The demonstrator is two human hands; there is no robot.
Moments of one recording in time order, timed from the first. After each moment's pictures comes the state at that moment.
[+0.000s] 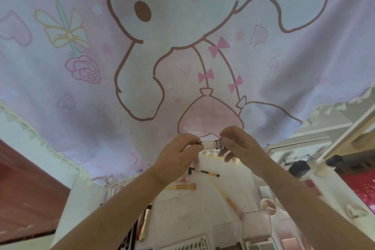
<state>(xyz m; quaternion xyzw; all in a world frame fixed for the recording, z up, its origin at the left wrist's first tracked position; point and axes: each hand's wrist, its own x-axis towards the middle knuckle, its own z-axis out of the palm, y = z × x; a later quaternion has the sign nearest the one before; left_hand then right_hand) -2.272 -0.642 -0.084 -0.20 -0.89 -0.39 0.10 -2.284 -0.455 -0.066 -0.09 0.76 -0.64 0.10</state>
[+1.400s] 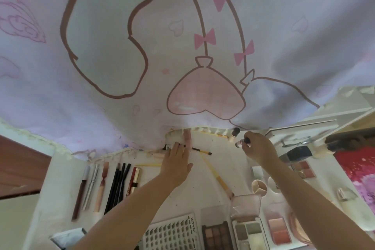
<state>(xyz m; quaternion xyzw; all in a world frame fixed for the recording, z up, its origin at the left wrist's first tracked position) -2.295 -0.614 -0.232 -0.12 -0.97 0.01 -0.19 -2.333 -0.378 -0.199 0.03 0.99 -0.14 0.08</state>
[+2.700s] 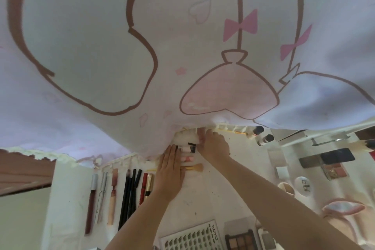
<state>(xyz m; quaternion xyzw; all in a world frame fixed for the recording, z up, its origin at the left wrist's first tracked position) -2.299 -0.676 -0.298 -0.09 -0.99 -0.05 -0.10 -2.370 -0.535 -0.244 0.03 0.96 -0.16 0.21</state>
